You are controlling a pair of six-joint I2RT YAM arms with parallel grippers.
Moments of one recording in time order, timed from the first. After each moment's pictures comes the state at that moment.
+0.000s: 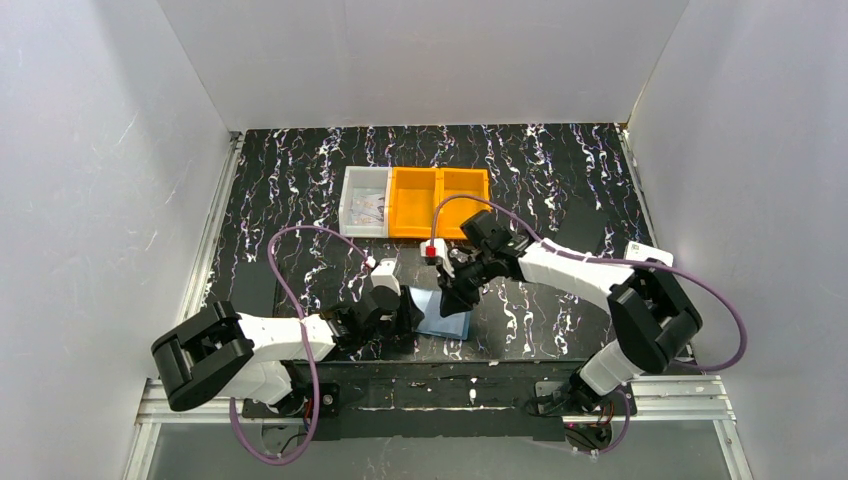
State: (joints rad) left arm -1.01 1.30 0.34 0.29 -0.25 -0.81; right arm 0.76 1.56 0.95 -0.44 -0.83 -0.45
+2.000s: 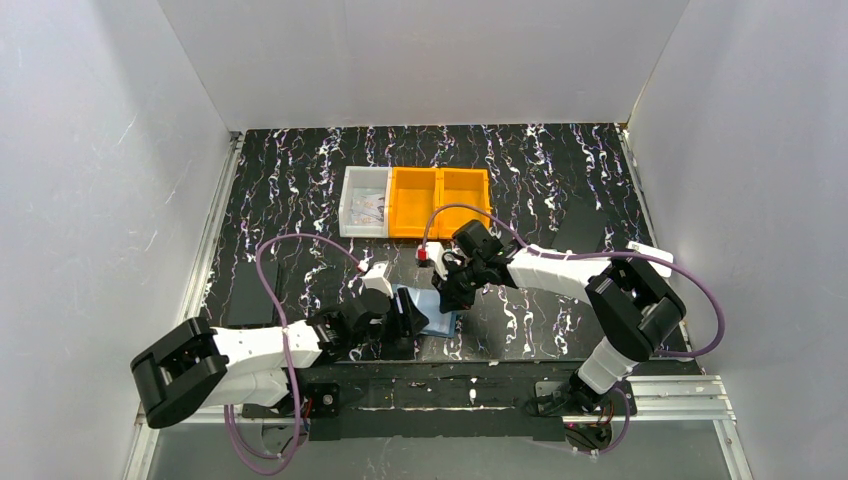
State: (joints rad) left arm -1.01 1.16 0.30 0.23 -0.17 -0.92; right arm 0.80 1.62 0.89 -0.29 -0.60 -0.34
